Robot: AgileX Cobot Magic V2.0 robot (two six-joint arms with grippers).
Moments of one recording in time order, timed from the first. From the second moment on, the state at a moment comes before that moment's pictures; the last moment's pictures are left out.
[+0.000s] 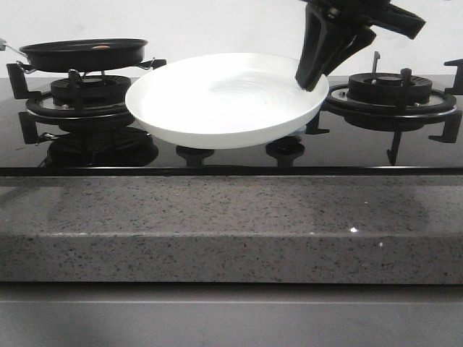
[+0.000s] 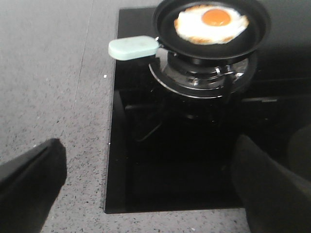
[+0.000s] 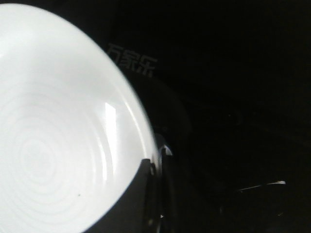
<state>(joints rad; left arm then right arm) -0.06 0.92 -0.98 0.01 0.75 0.01 0.33 1.70 -1.50 0.30 0.97 0.00</state>
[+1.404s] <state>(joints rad) 0.40 1.76 -1.20 -1.47 1.02 0.49 0.33 1.70 -1.50 0.30 0.97 0.00</state>
